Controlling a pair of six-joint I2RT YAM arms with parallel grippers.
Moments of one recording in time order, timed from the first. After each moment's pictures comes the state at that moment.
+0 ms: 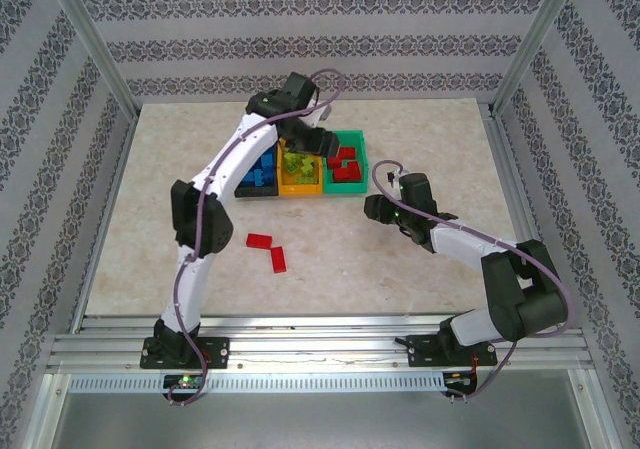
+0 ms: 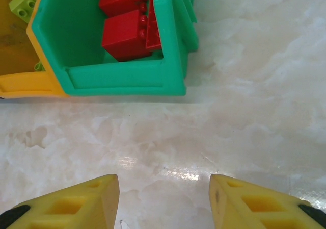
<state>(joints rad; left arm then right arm) -0.46 2.31 2.45 -1.15 0.30 -0.24 0.31 1.44 0.64 0.09 -0.20 0.42</state>
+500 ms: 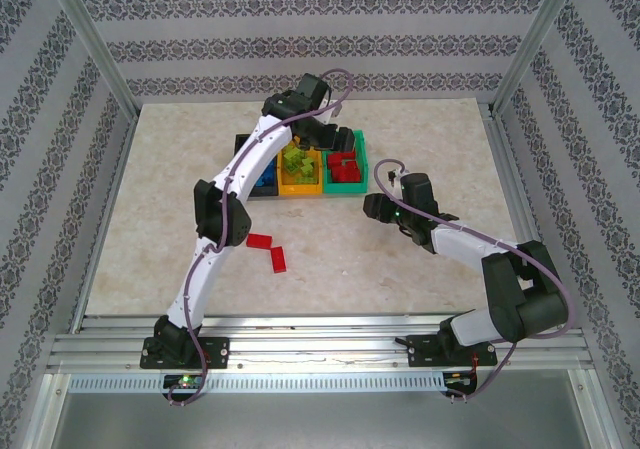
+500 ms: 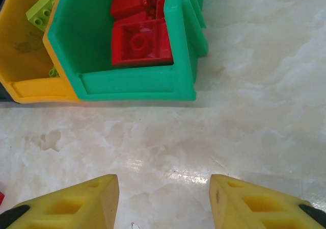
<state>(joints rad) -0.48 2.48 2.63 -1.15 0.31 -0.30 0.30 1.43 0.63 0.13 -0.23 0.45</state>
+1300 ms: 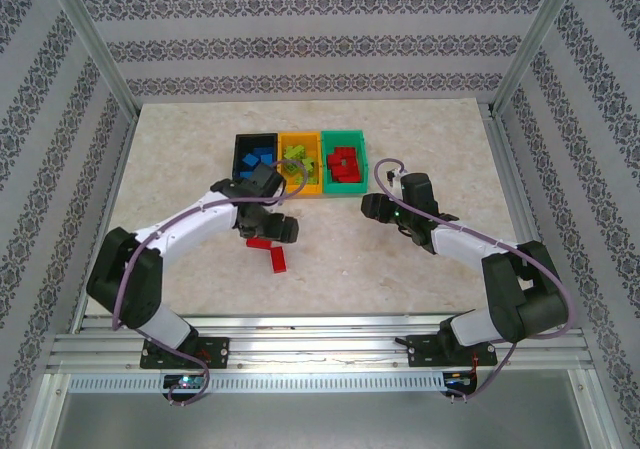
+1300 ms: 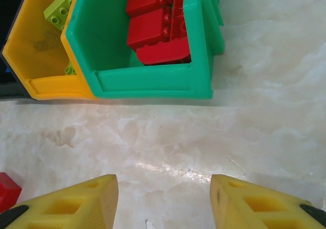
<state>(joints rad) -0.53 1.55 1.08 -0.81 0.10 -0.40 0.30 1.43 0.63 0.14 -0.28 0.46</state>
